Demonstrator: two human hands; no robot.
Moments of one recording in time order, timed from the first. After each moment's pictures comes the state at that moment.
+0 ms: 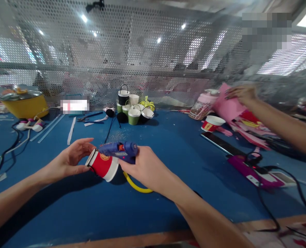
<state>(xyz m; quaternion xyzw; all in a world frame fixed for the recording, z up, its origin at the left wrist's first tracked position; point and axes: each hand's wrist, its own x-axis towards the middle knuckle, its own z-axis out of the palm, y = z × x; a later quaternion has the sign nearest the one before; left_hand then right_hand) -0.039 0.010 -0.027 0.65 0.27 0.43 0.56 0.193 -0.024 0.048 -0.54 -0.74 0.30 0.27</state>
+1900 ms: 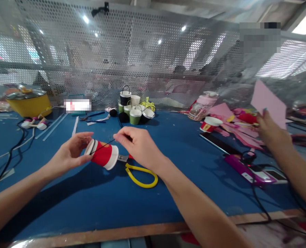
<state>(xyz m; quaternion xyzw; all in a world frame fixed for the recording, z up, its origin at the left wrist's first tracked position) -0.036 0.005 -0.013 0.64 0.31 0.51 0.48 0.179 0.003 0.052 -0.42 -0.81 0.17 0.37</state>
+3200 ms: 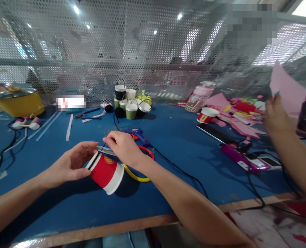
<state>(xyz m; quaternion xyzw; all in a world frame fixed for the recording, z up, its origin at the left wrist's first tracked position) -0.025 -0.009 -0.021 0.63 0.24 0.39 0.63 0.165 0.020 0.009 -0.45 -0.81 0.15 0.34</state>
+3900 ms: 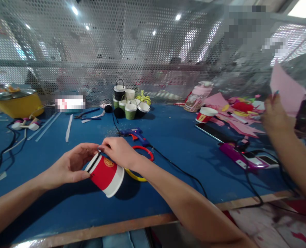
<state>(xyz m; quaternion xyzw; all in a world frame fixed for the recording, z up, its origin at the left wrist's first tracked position) -0.025 -0.010 -0.021 0.65 0.20 0.39 0.63 0.159 0.015 0.010 -0.44 -0.84 0.22 0.24</state>
